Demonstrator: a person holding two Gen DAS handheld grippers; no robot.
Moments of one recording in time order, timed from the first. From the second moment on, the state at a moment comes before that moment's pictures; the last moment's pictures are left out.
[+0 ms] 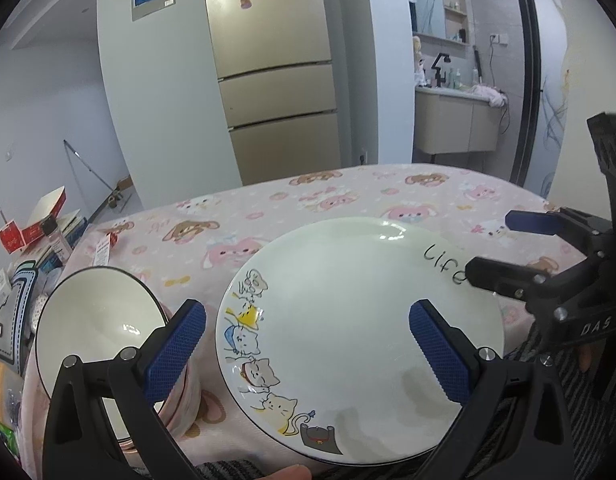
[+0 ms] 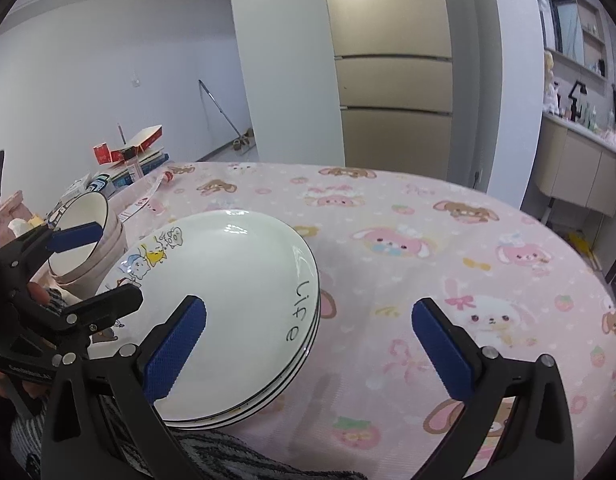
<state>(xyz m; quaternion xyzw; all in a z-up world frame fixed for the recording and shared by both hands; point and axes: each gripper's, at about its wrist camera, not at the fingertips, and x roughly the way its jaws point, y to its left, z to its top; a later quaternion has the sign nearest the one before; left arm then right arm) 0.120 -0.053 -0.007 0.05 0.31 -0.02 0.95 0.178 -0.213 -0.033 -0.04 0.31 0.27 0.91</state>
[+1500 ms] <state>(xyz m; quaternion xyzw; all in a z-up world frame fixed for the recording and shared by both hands) 0.069 0.136 0.049 -0.15 0.23 0.07 0.96 0.177 -0.008 0.076 -0.14 0.26 0.44 0.85</state>
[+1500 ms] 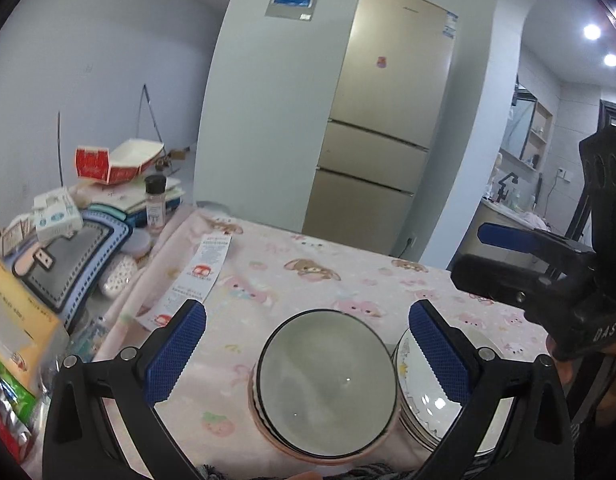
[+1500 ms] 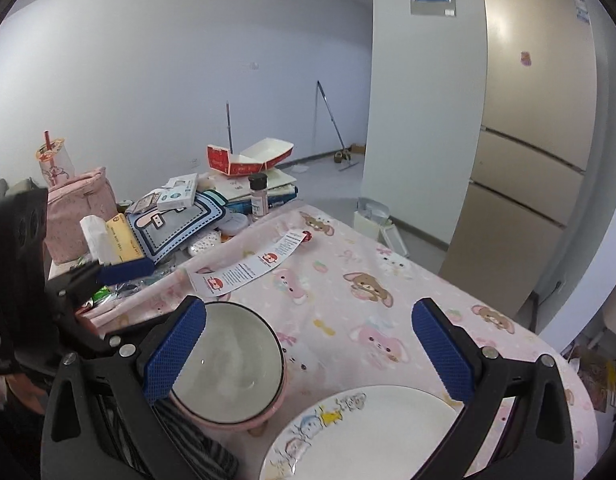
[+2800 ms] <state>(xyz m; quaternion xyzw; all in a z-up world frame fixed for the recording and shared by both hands) 0.112 0.148 -0.046 -0.26 0.39 0.06 0.88 0.203 0.024 -0.042 -0.19 0.40 0.48 0.76</state>
